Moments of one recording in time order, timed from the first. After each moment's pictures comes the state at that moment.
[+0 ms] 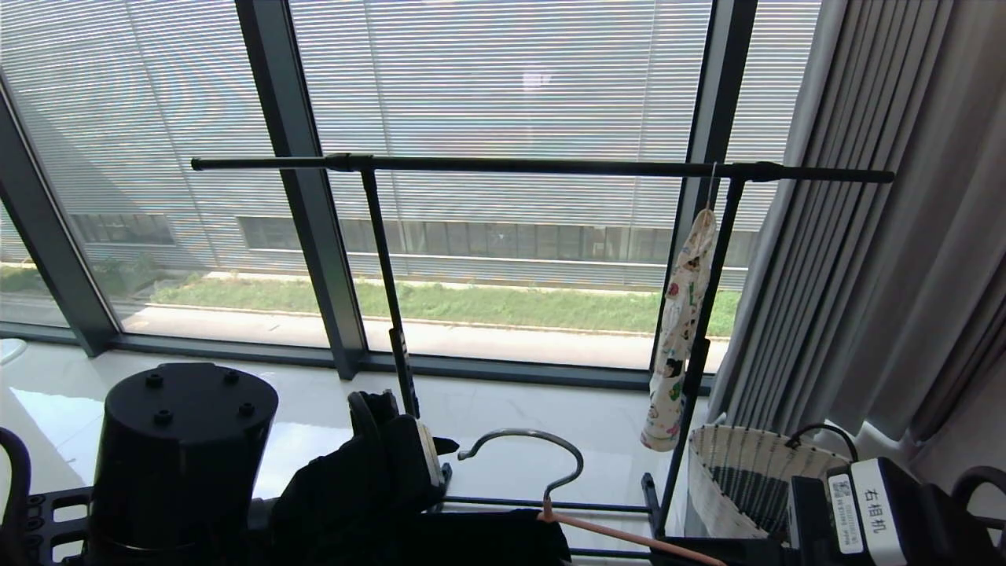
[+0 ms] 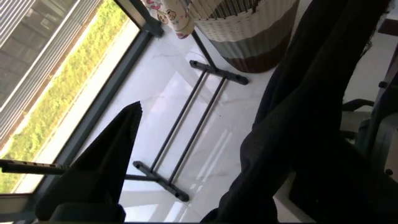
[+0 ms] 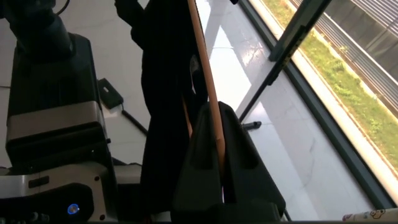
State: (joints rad) left arm -0.75 1.39 -0.51 -0.33 -0.21 0.48; right arm 1.05 1.33 -0.34 -0.75 0.20 -0.16
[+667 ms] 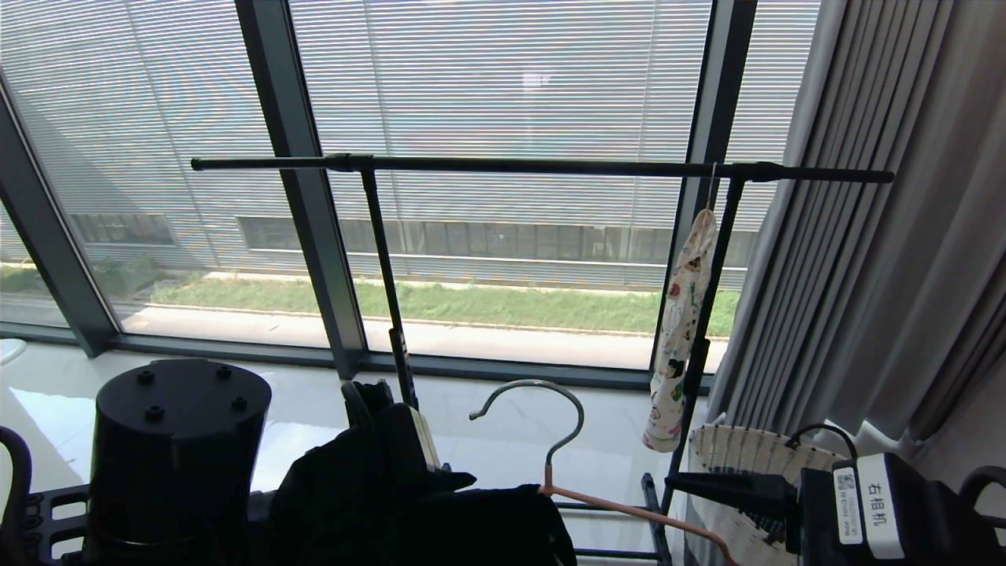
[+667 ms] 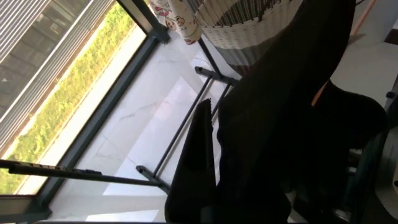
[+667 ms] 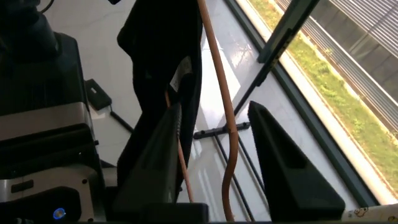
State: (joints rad) left arm -0.74 1.39 -0.50 -0.39 -0.20 0.47; right arm 1.05 1.33 -0.34 -0.75 0.13 -0.18
